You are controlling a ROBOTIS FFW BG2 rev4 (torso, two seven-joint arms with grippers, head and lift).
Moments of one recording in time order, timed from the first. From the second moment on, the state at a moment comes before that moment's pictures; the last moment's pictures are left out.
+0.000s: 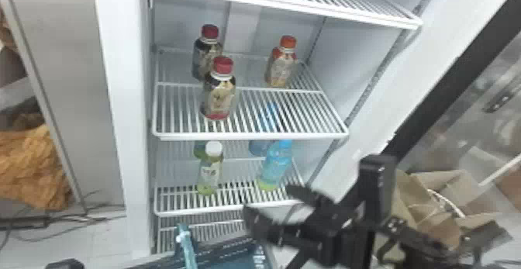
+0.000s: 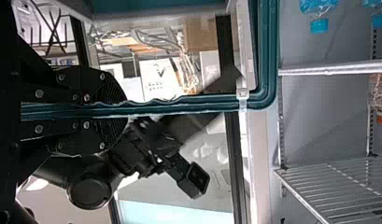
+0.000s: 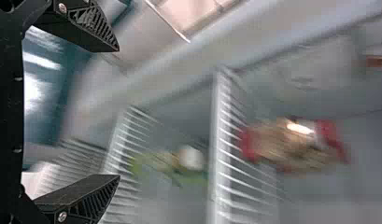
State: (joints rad) left arm 0.44 0.25 -0.13 -2.00 1.33 1.14 -0.58; right arm 0.60 -0.14 -0.18 -2.67 -0.24 1.03 0.43
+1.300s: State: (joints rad) left arm 0.44 0.26 -0.14 -2.00 1.33 1.14 -0.58; right arm 0.03 -0.17 -0.14 -1.77 -0.13 0.09 0.27
